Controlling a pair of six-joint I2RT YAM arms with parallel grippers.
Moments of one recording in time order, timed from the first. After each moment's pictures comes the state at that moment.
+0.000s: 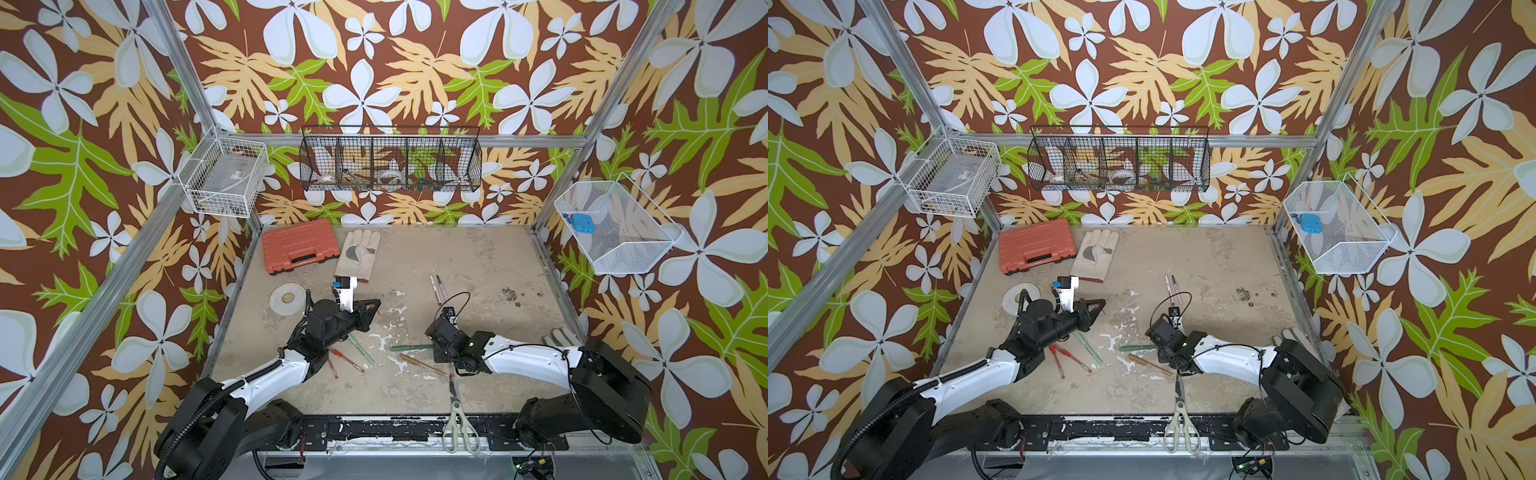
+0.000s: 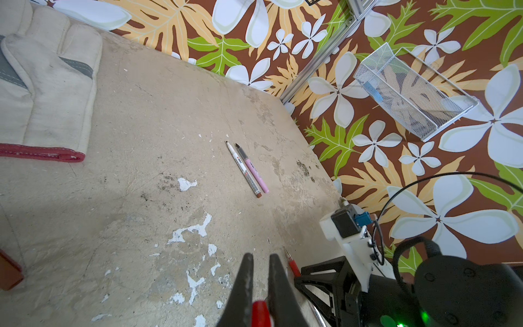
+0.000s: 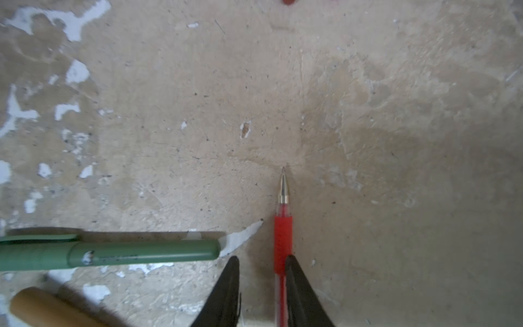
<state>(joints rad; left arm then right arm) -0.51 1.17 0.41 0.54 0.27 -0.62 0.86 1.46 0.66 -0.40 0.37 0.74</state>
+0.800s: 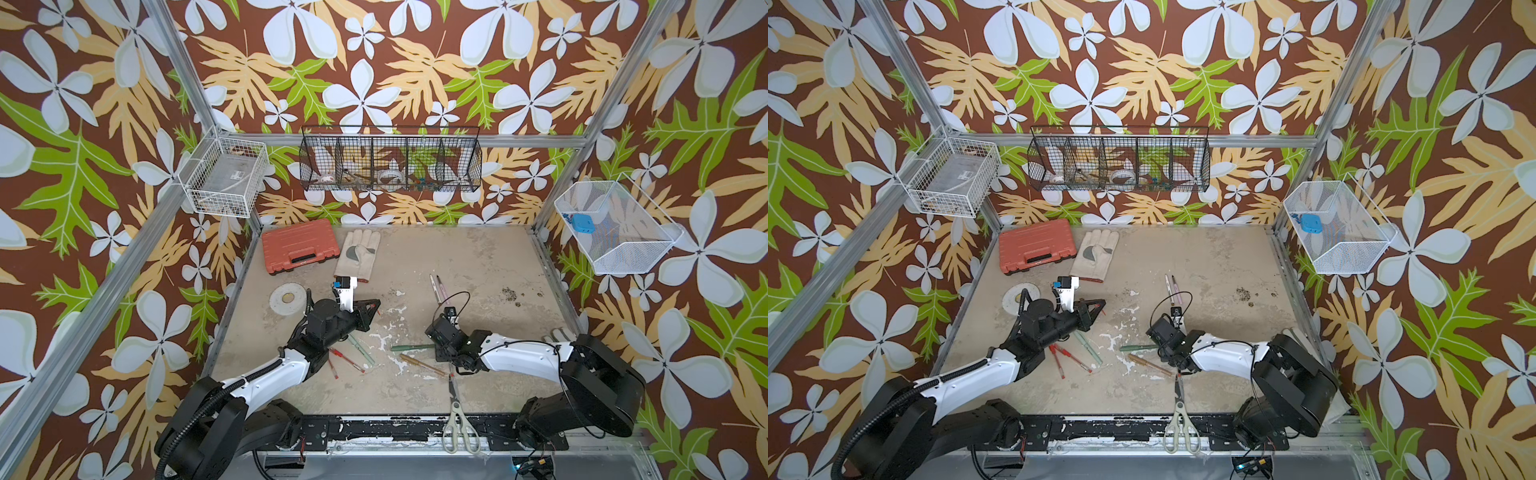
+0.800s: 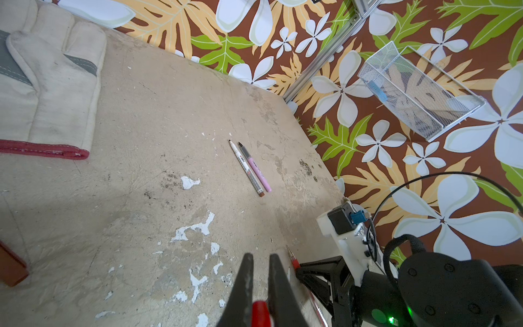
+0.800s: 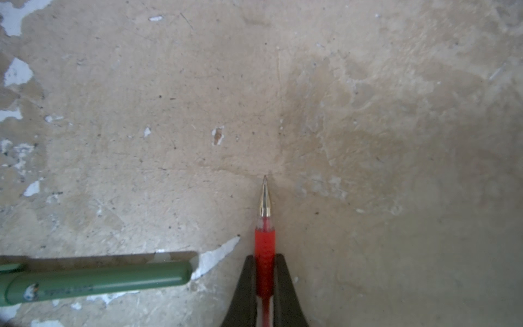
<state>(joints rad) -0.51 1.17 0.41 0.52 0.26 -0.62 0.82 1.47 0.65 -0.40 0.39 0.73</state>
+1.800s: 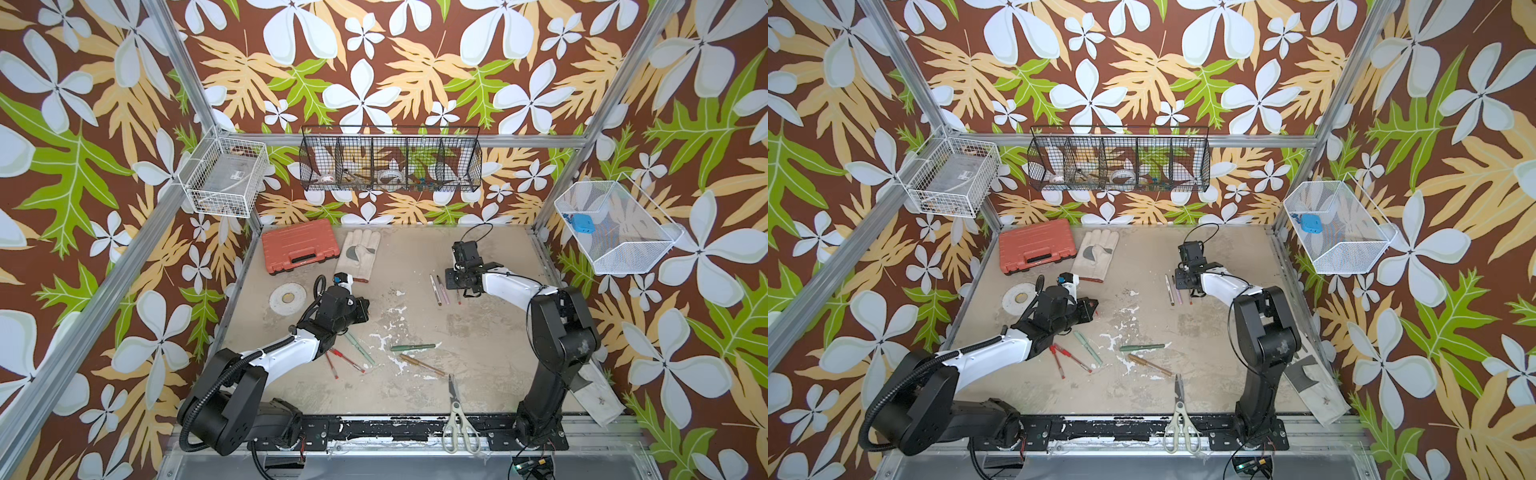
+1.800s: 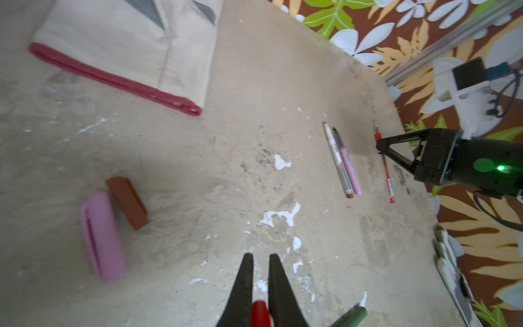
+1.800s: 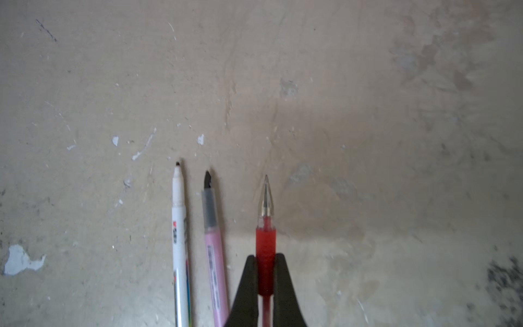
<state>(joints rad) -0.45 1.36 0.57 0.21 0.06 -0.64 0.31 1.91 1.29 -0.35 0.13 0.19</state>
